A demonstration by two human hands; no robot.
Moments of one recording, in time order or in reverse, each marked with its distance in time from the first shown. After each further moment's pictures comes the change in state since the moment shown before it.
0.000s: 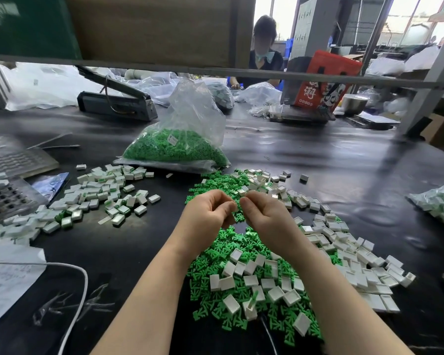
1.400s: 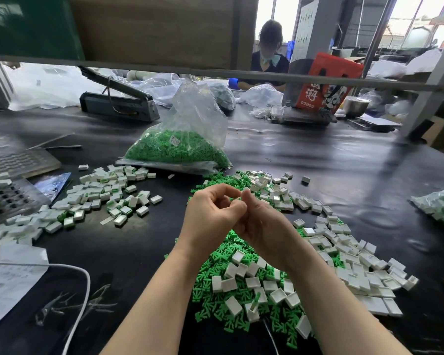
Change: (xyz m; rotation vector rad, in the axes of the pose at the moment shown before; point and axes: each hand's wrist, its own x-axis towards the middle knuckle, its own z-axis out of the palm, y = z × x) left_hand -0.005 0.016 0.011 -0.177 0.148 0.123; right_hand -0.001 -0.009 0.015 0.917 -0.199 0.210
